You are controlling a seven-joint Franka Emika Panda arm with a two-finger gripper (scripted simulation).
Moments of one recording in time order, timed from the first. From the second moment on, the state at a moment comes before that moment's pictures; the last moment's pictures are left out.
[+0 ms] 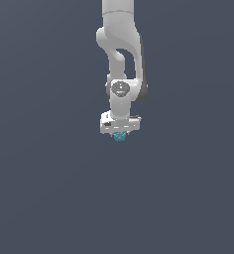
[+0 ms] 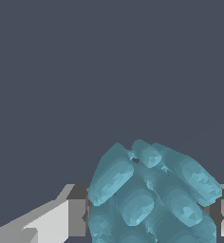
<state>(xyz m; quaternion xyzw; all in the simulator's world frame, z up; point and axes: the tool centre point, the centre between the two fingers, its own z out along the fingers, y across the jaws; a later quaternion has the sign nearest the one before) -0.100 0.014 0.042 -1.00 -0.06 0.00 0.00</state>
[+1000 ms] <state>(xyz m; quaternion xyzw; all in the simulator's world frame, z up) -0.043 0.048 0.145 -1.00 -0.06 0.00 0.00</state>
